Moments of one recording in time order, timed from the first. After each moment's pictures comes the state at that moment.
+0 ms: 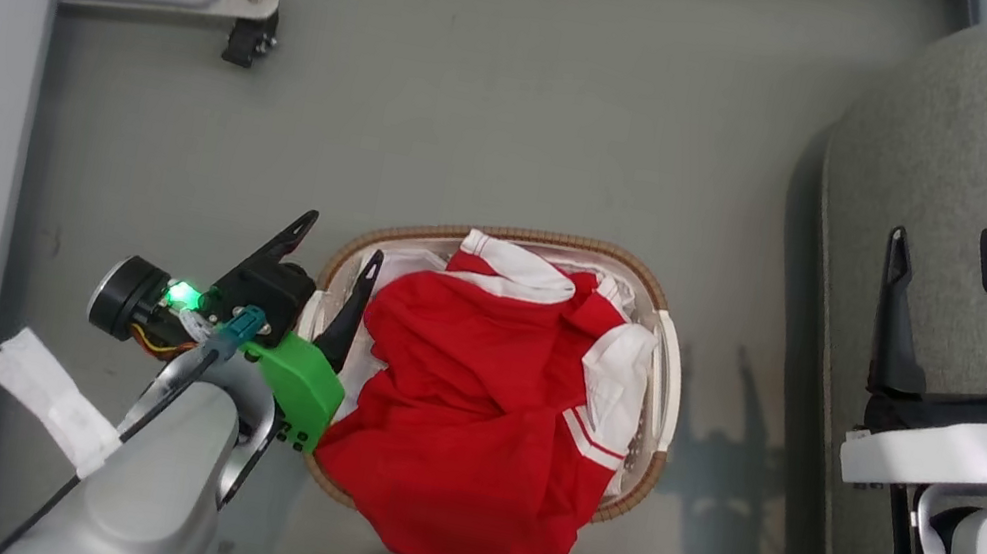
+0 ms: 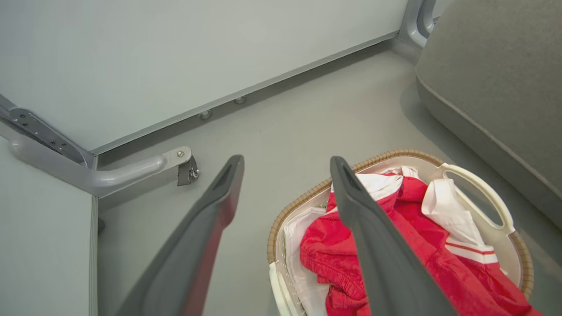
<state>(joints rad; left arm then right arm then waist) -0.52 0.11 -0.40 0.70 -0.09 -0.13 -0.26 -0.28 -0.05 -0.09 0.08 0.03 0.13 -0.26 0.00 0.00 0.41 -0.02</state>
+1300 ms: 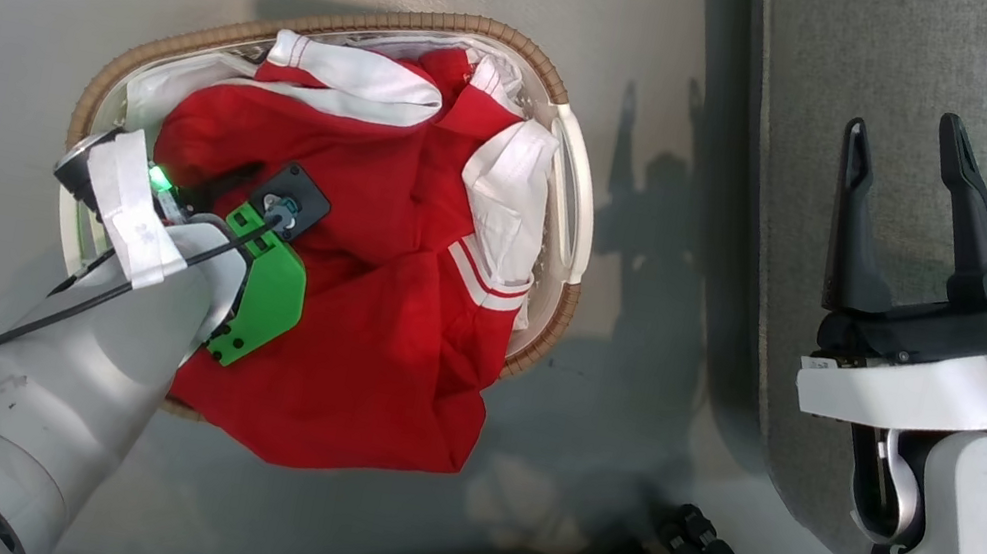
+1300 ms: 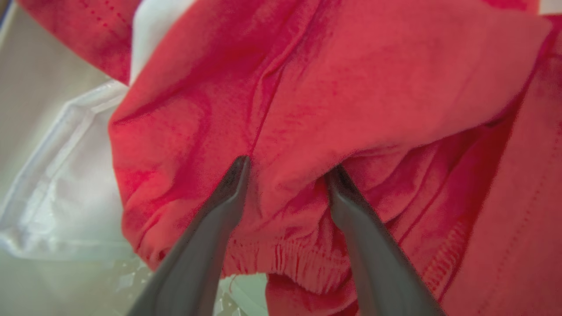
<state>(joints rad) -0.99 0.16 -1.05 1.26 -0.31 -0.13 -0.12 -0.40 -0.05 0.04 0.01 0.17 0.13 -0.26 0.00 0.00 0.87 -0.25</state>
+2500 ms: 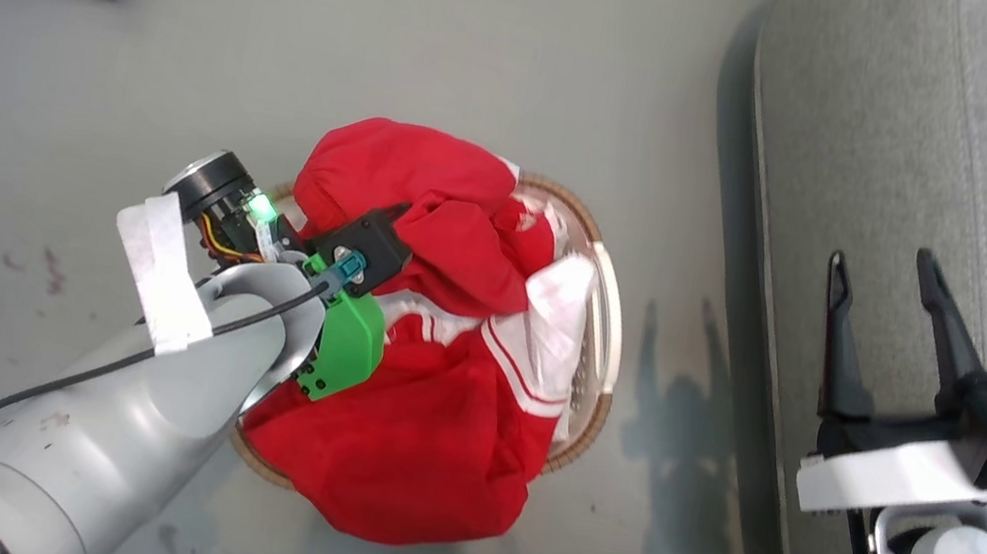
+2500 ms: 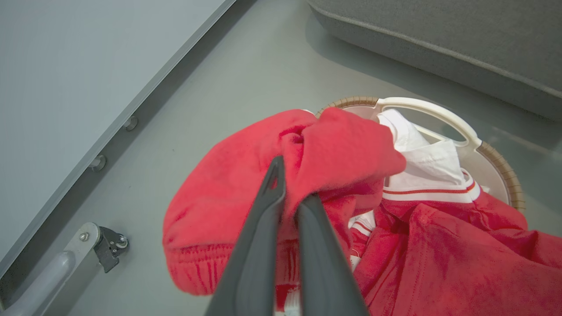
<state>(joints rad) -0.92 0.17 -1.10 1.01 -0.37 -0.12 -0.26 -0.26 -0.05 -0.02 0.10 0.06 0.13 -0.26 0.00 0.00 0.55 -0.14</state>
